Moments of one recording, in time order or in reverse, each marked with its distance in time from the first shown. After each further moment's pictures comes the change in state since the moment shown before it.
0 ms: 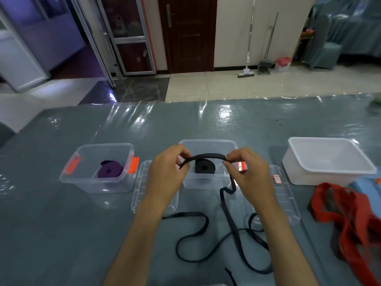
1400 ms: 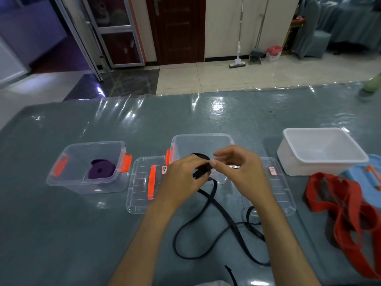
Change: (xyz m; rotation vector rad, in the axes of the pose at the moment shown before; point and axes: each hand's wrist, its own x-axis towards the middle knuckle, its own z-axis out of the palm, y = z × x) left_hand -0.002 -0.002 0.035 -0.081 -0.197 0.283; right_hand 0.005 -0.024 0.004 0.341 -0.125 0.316
